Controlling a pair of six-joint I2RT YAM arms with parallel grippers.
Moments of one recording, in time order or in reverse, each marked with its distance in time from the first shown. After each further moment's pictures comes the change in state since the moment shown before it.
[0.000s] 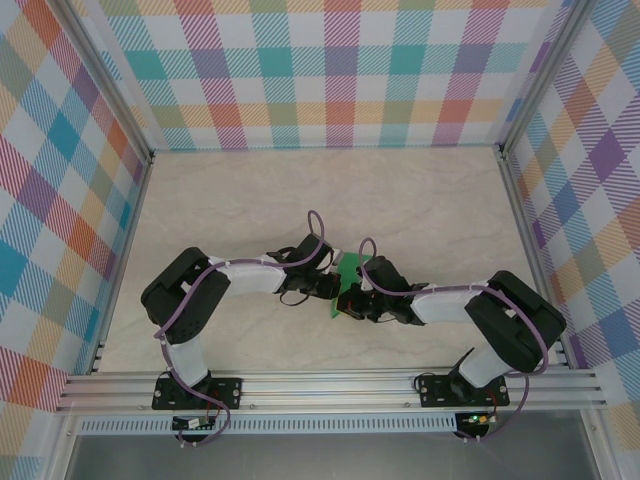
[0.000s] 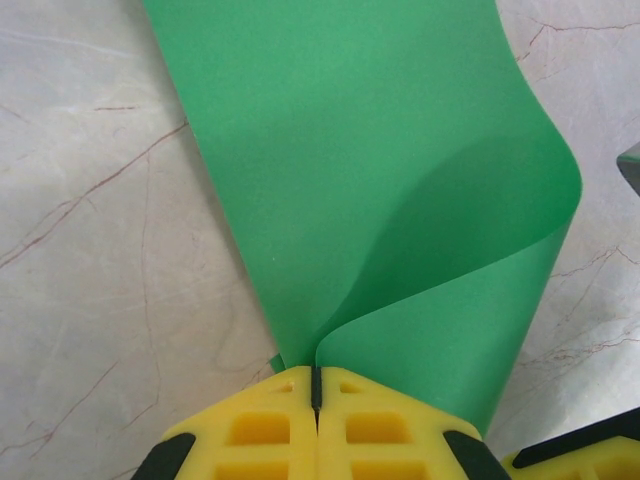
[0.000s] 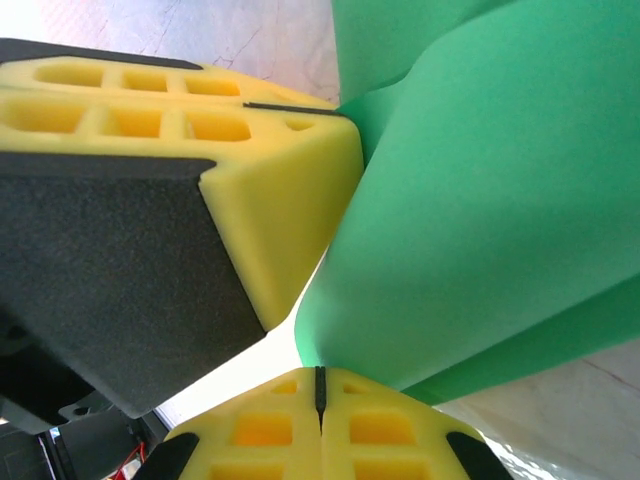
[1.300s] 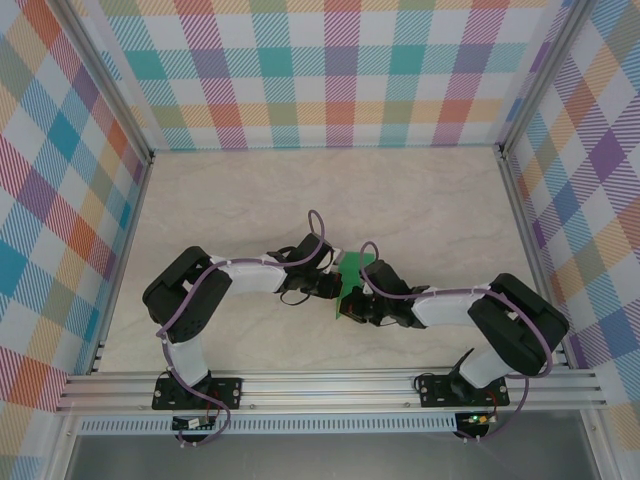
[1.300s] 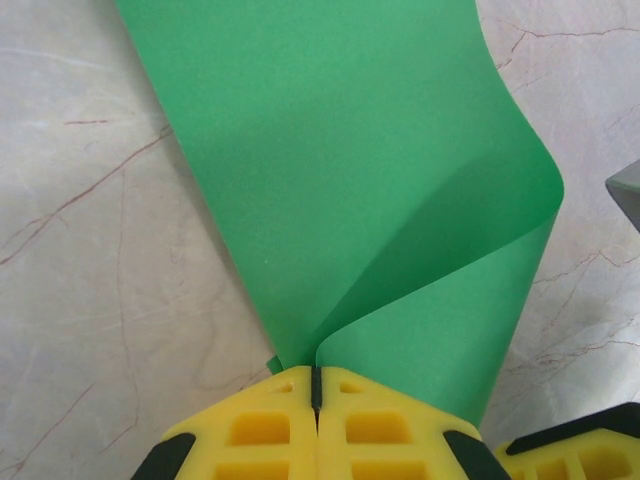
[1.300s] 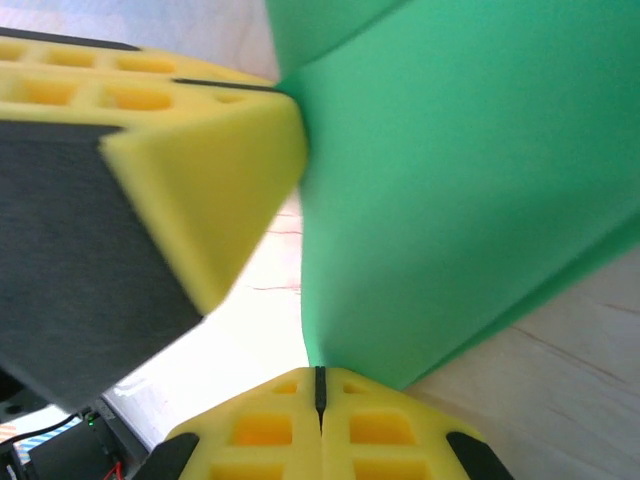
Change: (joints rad) left arm 0.002 0.013 0.003 0.022 0.029 0.000; right arm 0.020 -0.021 -0.023 -0.043 0.064 0.024
